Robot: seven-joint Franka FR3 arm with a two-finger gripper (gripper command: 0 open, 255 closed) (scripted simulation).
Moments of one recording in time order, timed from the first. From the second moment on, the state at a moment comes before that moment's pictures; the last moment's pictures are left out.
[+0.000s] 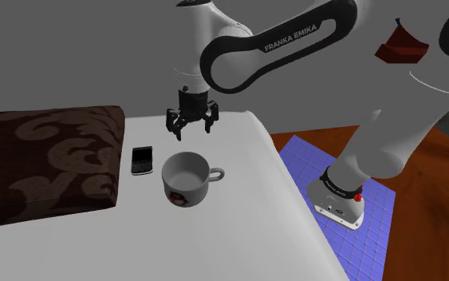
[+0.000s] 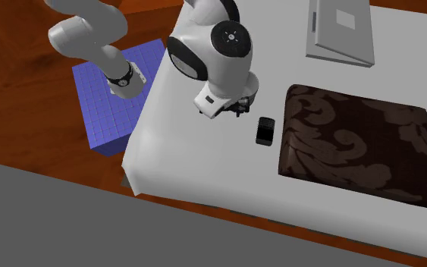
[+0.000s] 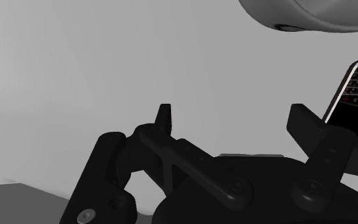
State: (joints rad) arm 0.12 0.03 0.46 -2.08 0.06 2.08 0.96
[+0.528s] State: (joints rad) arm 0.23 0.33 0.46 -1.79 -0.10 2.11 1.18
